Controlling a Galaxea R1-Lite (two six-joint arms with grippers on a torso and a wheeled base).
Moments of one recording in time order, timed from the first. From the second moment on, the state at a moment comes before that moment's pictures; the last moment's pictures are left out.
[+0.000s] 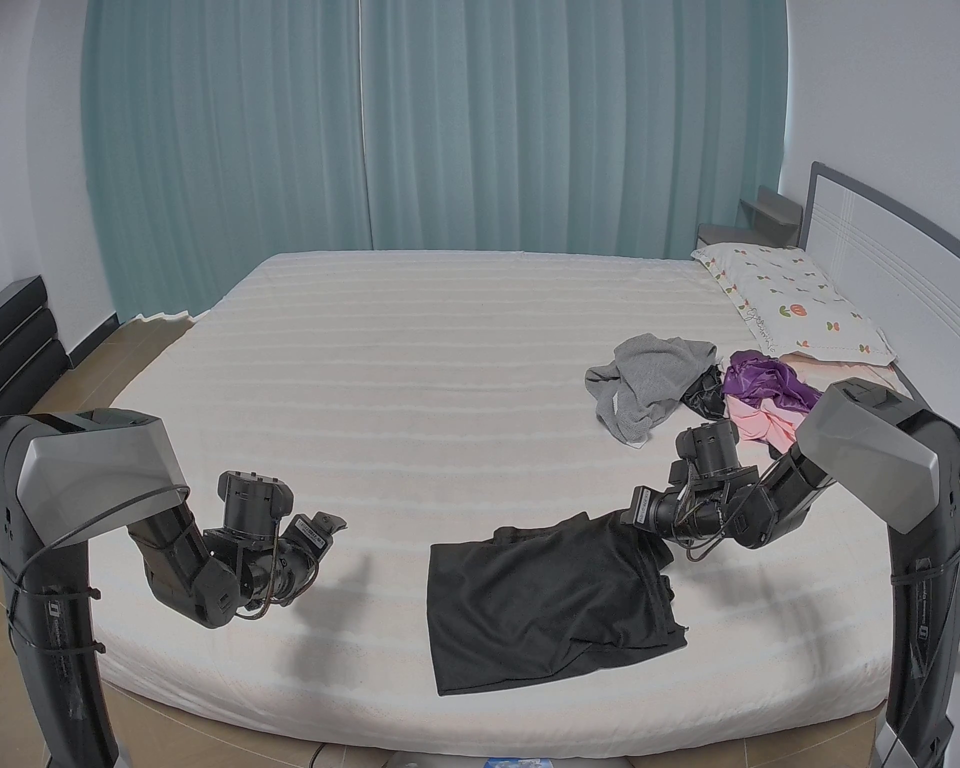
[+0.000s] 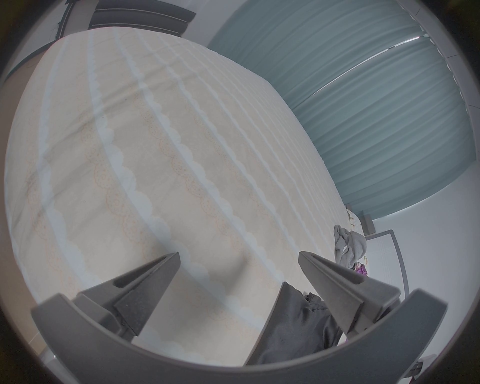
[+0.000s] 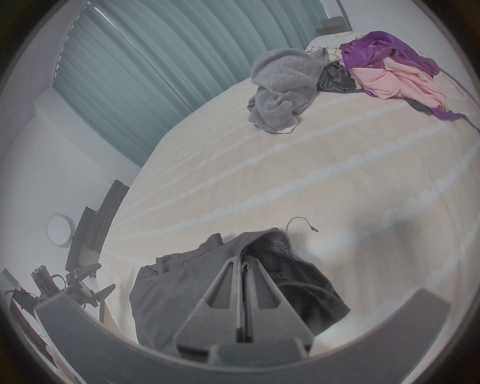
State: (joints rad) left arm -0.23 2.26 -0.68 -0.89 0.03 -1.07; right arm 0.28 2.42 -1.15 -0.52 0.17 0.53
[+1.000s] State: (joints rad) left arm -0.23 2.26 -0.68 -0.89 0.03 -1.08; right arm 0.27 2.30 -1.09 -0.50 0.17 0.48
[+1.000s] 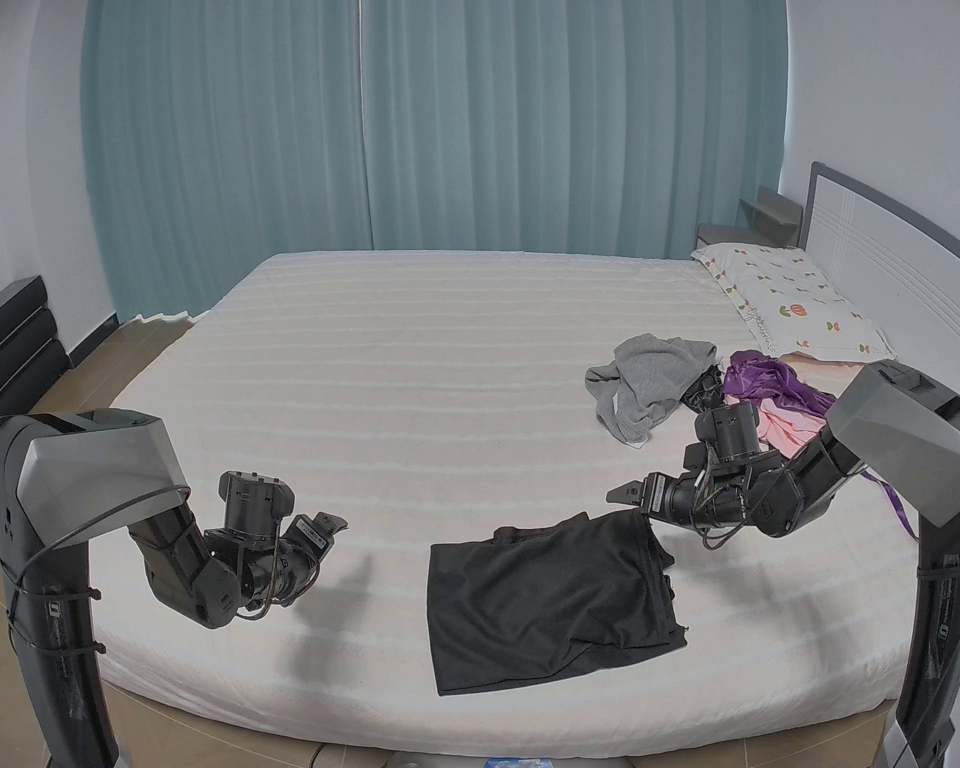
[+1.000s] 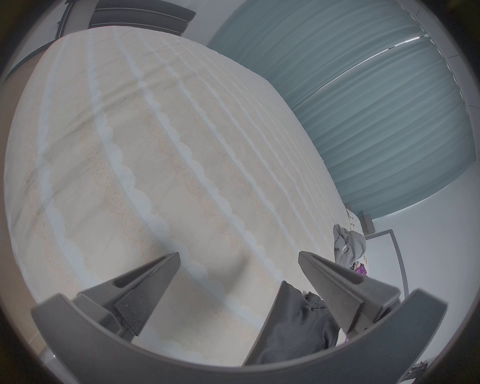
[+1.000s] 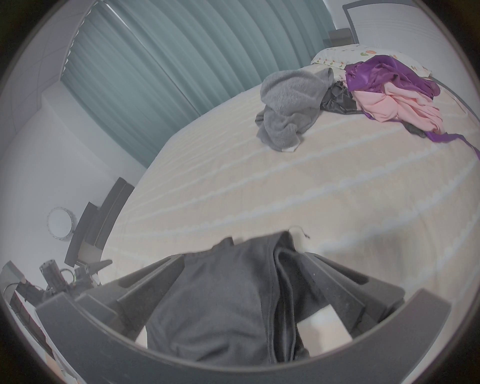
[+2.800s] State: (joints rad) left arm -0.24 2.27 -0.68 -0.88 0.03 -1.05; right arm 0.24 2.33 -0.60 -1.00 0.25 0.31
